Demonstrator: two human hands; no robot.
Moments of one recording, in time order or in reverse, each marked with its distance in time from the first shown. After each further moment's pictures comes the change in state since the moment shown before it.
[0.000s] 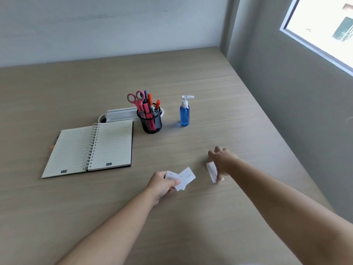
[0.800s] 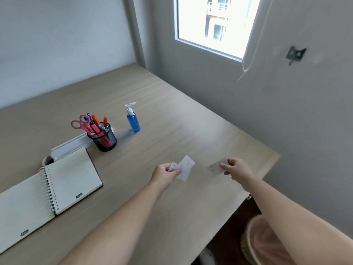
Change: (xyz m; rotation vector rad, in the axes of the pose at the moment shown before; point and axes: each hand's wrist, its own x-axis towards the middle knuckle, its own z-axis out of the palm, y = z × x) left_hand -0.053 0.008 0.040 0.334 -0.354 0.299; right_hand -0.192 -0.001 0.125 1.452 0.536 0.614
